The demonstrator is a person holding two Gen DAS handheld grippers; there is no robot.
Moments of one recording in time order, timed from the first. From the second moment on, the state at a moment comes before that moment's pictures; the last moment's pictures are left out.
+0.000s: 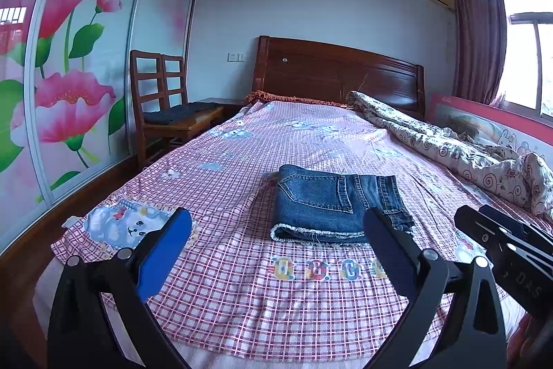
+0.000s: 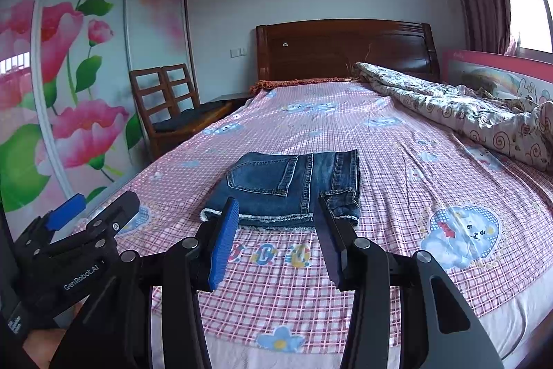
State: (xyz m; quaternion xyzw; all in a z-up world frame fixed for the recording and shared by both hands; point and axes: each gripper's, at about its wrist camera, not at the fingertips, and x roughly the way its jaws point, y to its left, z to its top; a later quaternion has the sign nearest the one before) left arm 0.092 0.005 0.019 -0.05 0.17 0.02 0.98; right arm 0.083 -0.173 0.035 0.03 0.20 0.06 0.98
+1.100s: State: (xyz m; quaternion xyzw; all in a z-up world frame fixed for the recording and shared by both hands) left arm 0.133 0.003 0.004 -0.06 0.26 -0.04 0.96; right arm 0.103 -0.184 0.017 0.05 0.23 0.06 0.97
